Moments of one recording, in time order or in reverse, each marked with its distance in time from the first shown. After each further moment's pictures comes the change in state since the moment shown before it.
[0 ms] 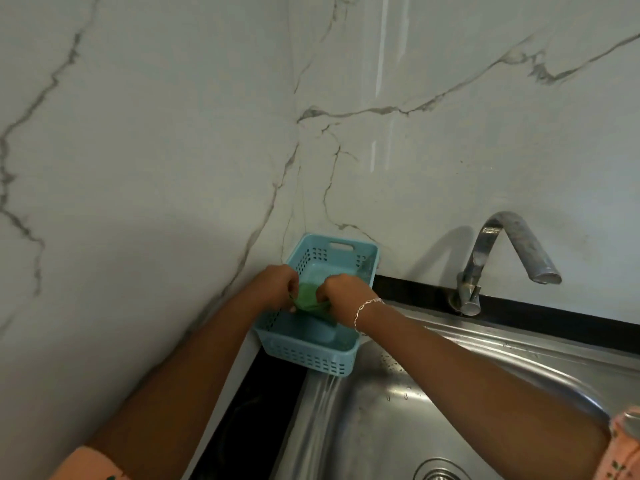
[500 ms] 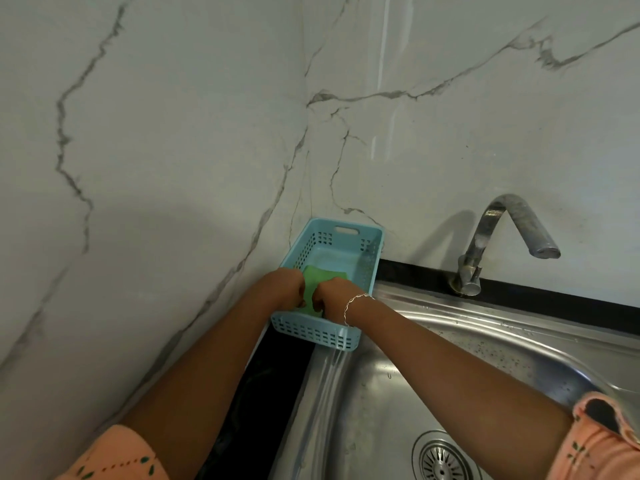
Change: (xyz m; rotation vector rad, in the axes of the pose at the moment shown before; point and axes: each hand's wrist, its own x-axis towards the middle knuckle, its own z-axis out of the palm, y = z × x) left_hand -0.017 -0.006 0.024 0.233 -0.096 0.012; right_hand -0.003 -0.026 0.025 0.068 -0.153 0.022
